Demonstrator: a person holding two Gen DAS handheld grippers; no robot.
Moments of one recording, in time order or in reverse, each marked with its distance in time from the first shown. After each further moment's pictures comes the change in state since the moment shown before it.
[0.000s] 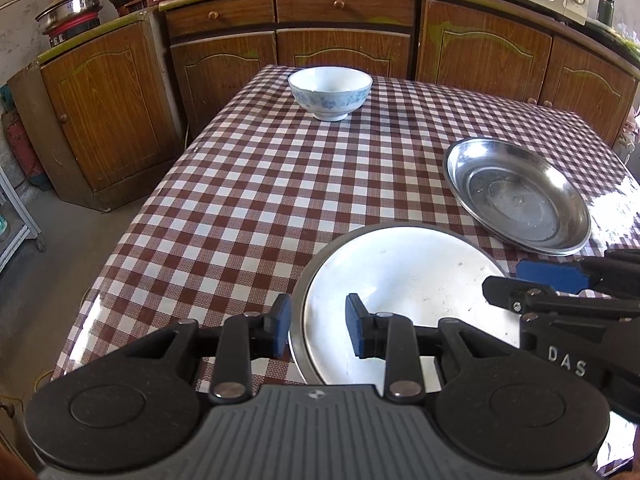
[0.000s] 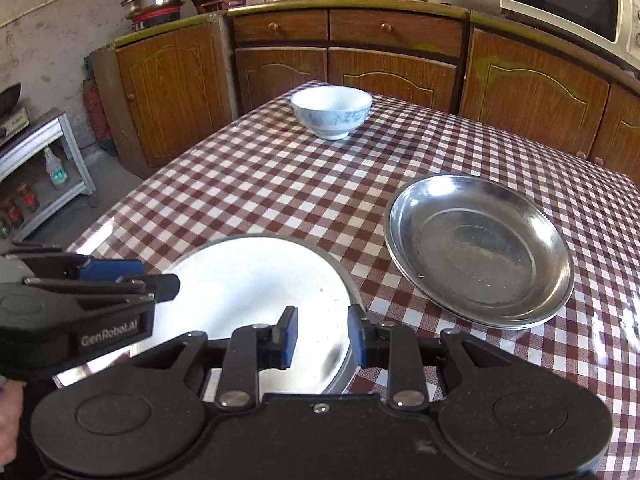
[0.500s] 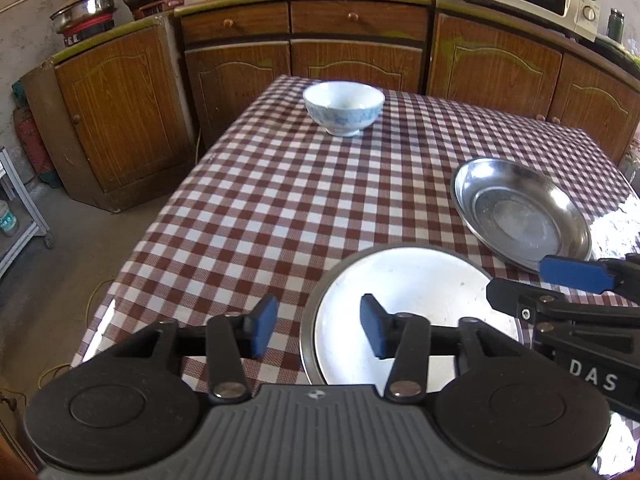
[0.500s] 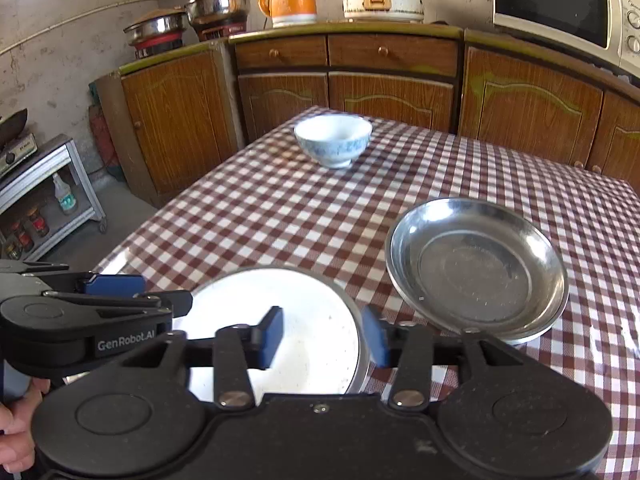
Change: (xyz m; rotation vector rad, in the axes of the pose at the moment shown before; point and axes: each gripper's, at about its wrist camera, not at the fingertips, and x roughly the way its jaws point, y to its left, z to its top) left arm -0.012 0.007 0.008 -0.031 -0.025 0.023; right arm -0.022 0.000 0.008 0.030 -0.069 0.028
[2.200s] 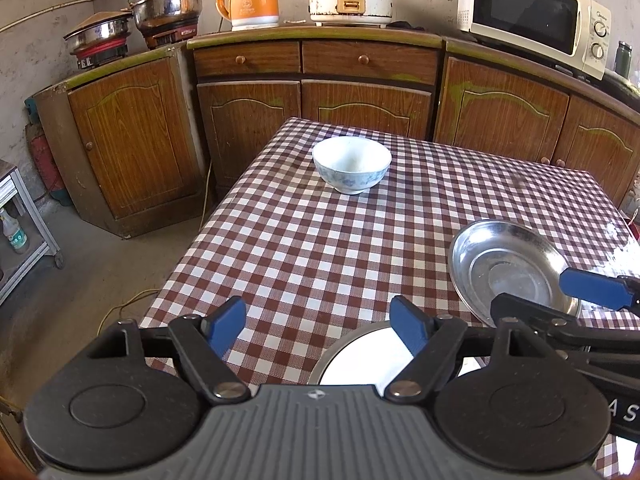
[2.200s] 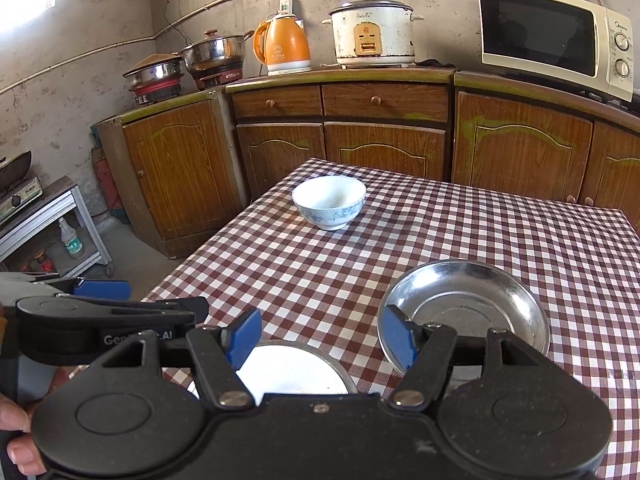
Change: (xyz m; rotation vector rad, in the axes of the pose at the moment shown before) left arm -0.018 -0.004 0.041 -0.028 -0.068 0.023; right arm -0.029 -0.007 0.043 0.041 -0.098 0.011
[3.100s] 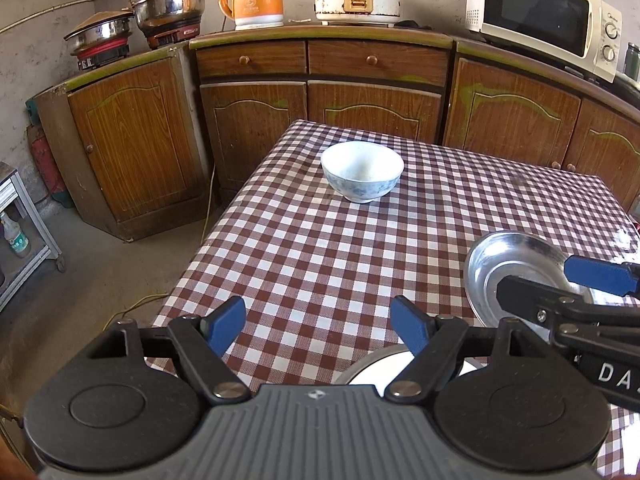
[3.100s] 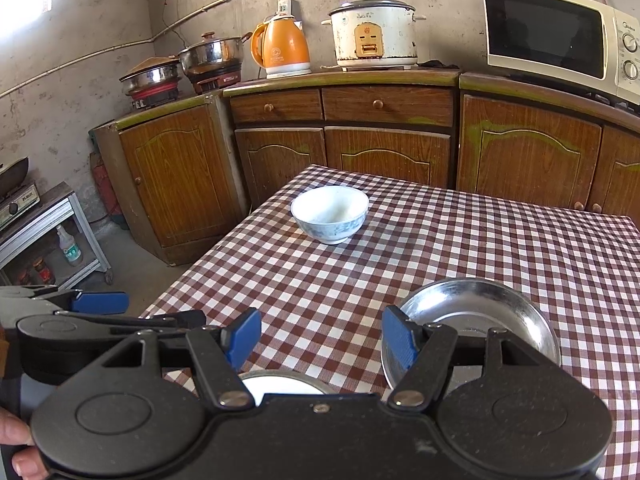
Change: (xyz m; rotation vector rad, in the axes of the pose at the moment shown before) left arm 0.017 0.009 0.017 -0.002 0.004 0.013; right arm 0.025 -0.002 0.023 0.010 -0.003 0.006
